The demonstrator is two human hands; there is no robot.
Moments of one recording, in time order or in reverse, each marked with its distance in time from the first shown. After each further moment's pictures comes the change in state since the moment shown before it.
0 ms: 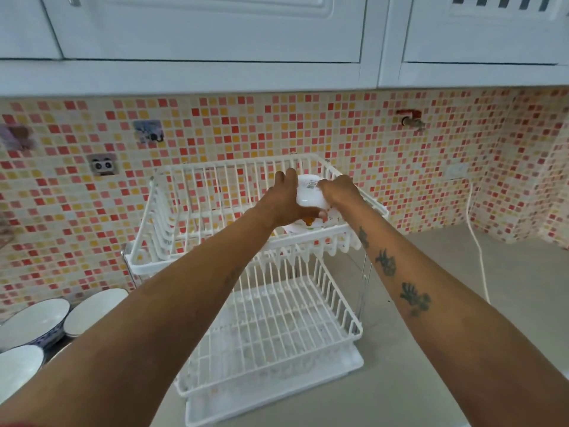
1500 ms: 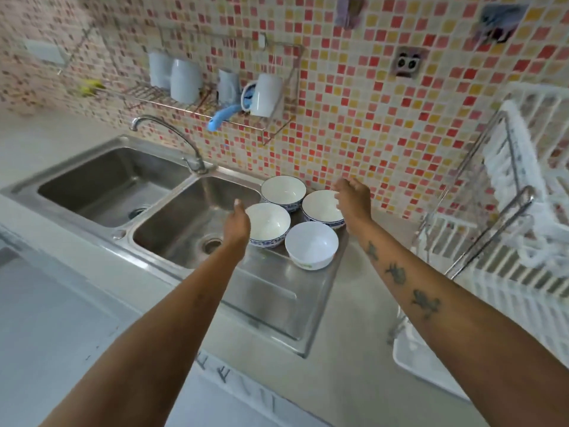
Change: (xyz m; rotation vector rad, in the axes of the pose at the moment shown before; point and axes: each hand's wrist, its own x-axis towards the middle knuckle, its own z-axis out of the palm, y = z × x) left_hand -0.371 -0.421 -0.108 -0.766 0.897 -1.251; right_hand -0.212 -0.067 0.452 0.291 -0.625 -0.108
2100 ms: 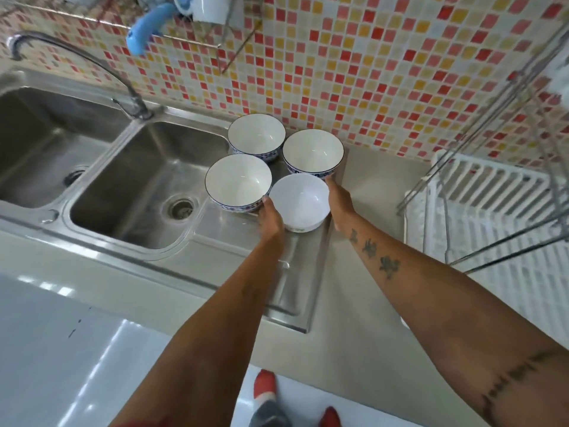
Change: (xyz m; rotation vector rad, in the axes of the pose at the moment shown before) left_hand 0.065 -0.152 0.118 -0.178 -0.191 -0.312; right_hand 0.043 0.140 0.028 0.020 -0.024 0.466
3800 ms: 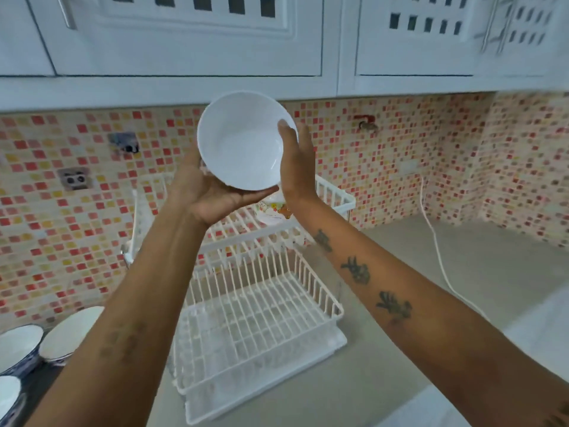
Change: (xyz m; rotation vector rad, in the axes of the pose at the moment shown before) left_hand -0.489 0.154 0.272 -0.113 -1.463 -0.033; right_hand -0.332 -0.146 -0.414 0.393 0.647 -1.056
